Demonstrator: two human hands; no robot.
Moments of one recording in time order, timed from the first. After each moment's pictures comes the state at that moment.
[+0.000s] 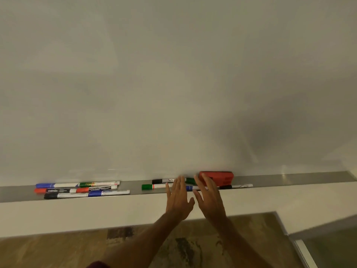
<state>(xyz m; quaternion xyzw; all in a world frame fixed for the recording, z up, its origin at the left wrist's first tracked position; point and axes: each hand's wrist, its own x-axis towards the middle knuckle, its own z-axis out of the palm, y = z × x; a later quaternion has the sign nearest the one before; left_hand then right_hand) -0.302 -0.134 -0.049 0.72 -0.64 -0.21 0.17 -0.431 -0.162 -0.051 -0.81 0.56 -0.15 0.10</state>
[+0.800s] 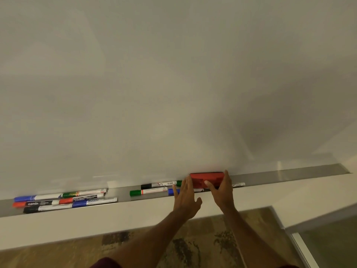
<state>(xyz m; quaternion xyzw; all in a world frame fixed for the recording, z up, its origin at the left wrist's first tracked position) -0.350 -0.166 -0.043 0.67 -0.65 -0.30 0.20 -0.486 -0.211 -0.043 -0.56 0.70 -0.33 0.30</state>
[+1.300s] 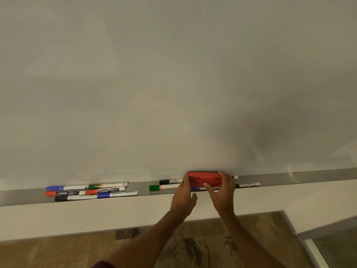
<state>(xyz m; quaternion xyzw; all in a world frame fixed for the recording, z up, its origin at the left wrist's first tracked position) -0.287 -0.135 -0.022 0.68 -0.59 -0.33 0.29 -0.425 -0.172 -0.038 -0.62 0.65 -0.38 0.21</state>
